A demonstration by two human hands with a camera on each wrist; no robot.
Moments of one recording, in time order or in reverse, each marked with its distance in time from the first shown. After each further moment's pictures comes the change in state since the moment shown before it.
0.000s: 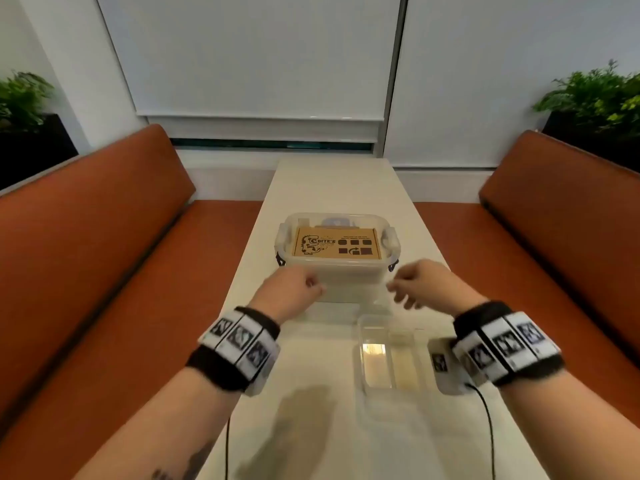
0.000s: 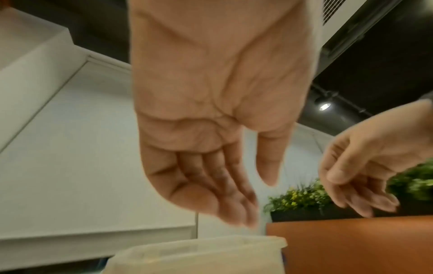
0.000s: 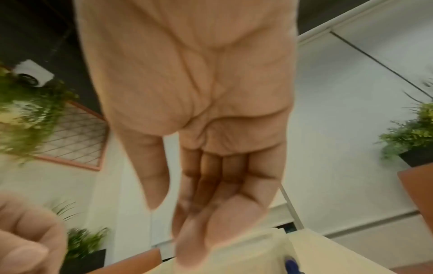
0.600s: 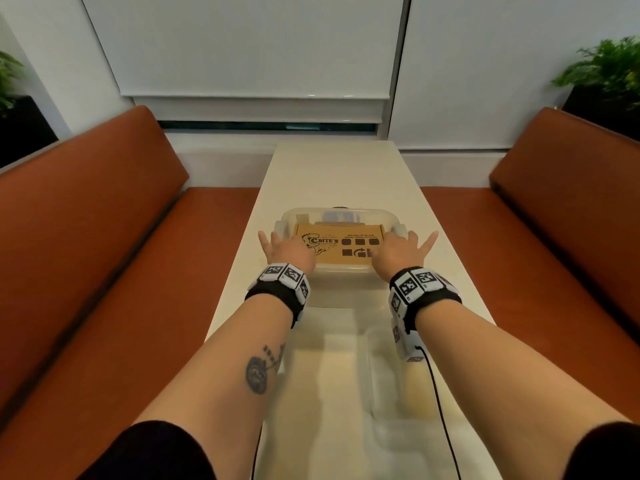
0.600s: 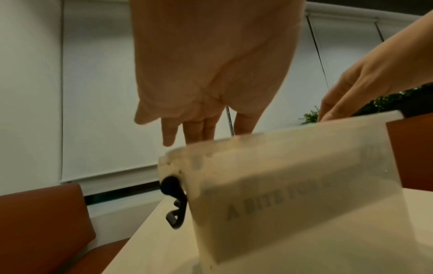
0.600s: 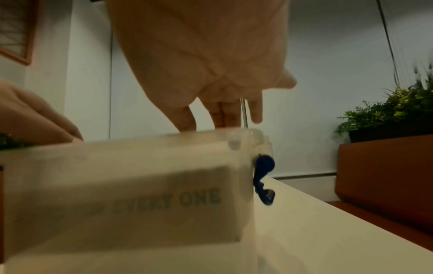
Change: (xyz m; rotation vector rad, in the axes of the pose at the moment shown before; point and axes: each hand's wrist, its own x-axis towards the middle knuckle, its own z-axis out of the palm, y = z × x) left_hand 0.150 -0.035 0.029 0.387 0.104 -0.363; right_hand 0.153 0.002 0.036 -0.475 0.346 0.287
